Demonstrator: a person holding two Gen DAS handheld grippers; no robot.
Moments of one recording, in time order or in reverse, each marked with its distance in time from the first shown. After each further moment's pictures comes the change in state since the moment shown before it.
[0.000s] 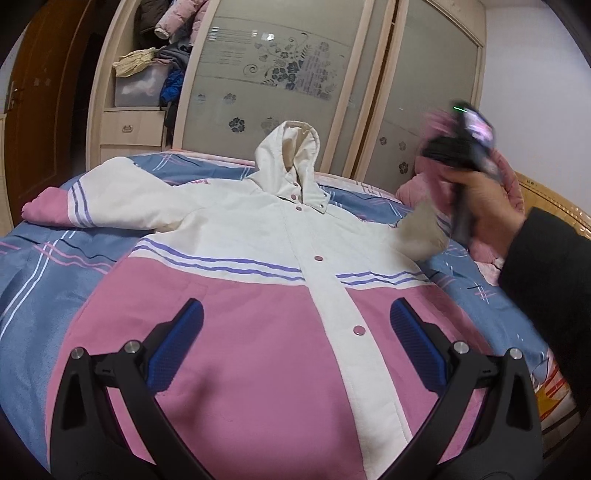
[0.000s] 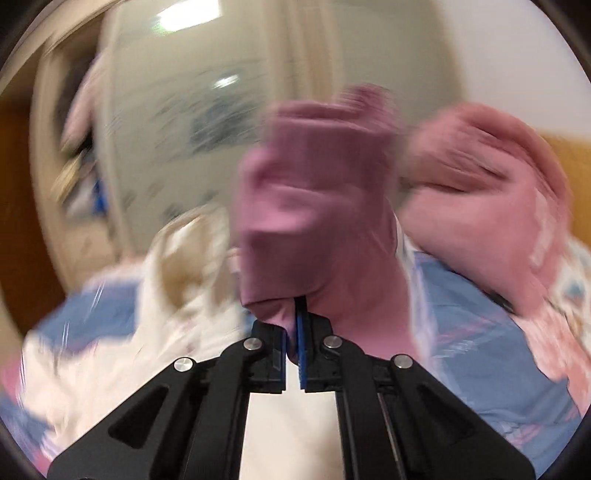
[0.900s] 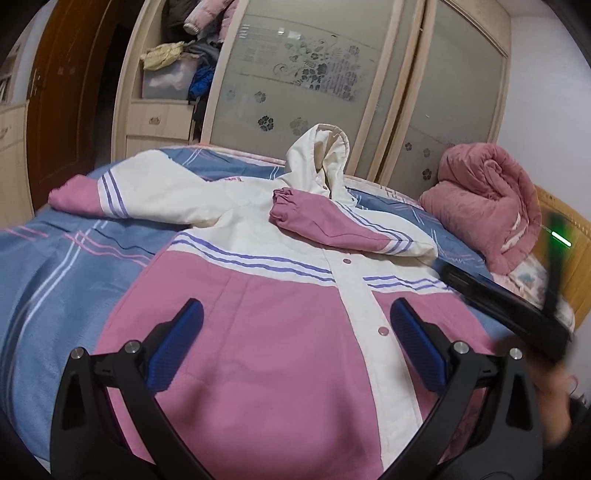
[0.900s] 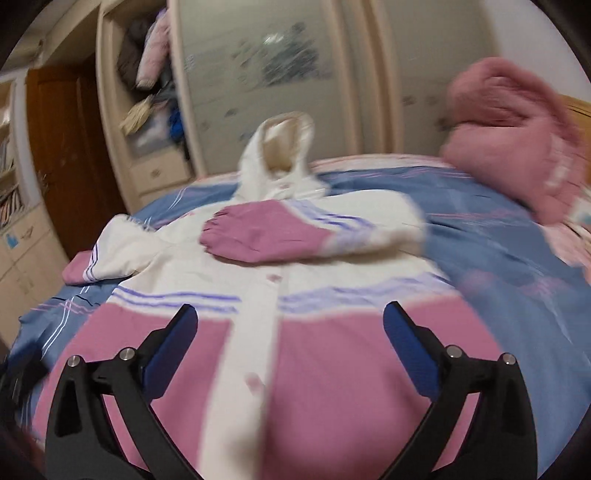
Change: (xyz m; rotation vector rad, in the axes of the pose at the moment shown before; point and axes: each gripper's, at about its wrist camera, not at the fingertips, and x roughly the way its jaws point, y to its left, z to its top) left arm -0.021 0.018 0.004 -0.037 0.003 0.083; right arm -0.199 0.022 -0.170 0.051 0.130 0.144
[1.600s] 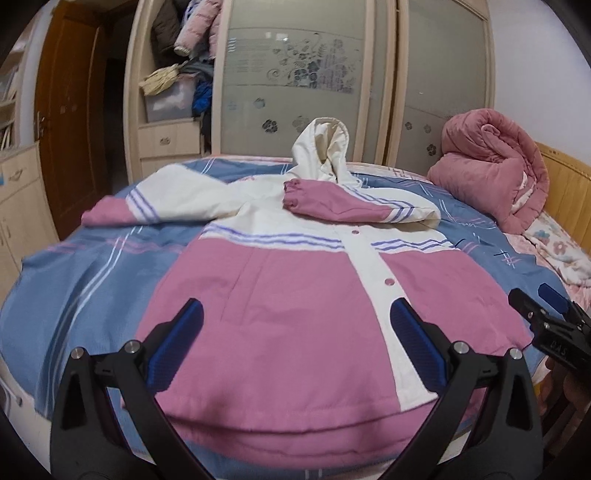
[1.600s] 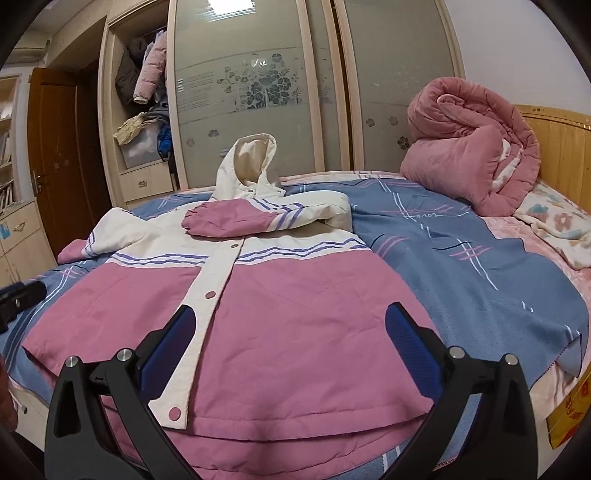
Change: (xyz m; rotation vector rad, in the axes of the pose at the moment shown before) left arm -0.060 -0.016 -0.040 0.118 0.011 0.107; right arm -0.078 -0.036 -0.071 -0.039 -0.076 -0.060
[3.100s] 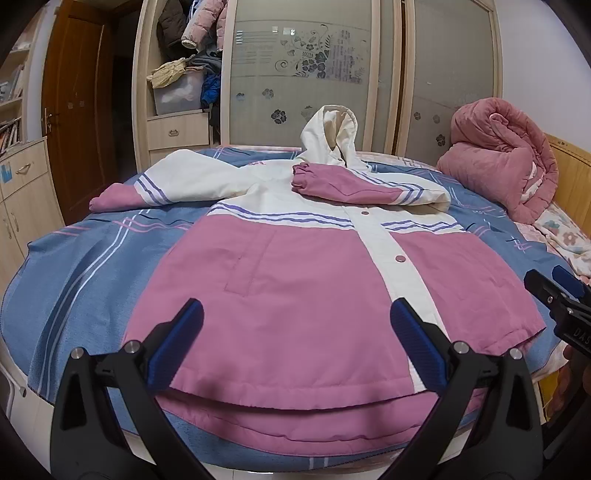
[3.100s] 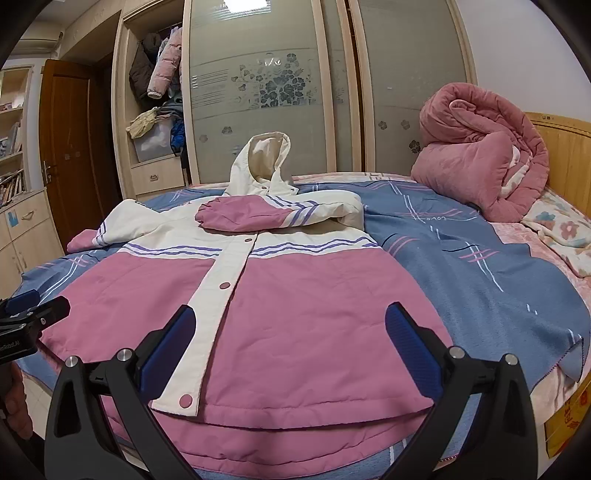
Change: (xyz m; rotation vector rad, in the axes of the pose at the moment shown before) left arm 0.007 0.000 -0.023 0.012 0.020 0.039; right arm -0.007 0.013 -0.006 -0.039 0.000 0.026
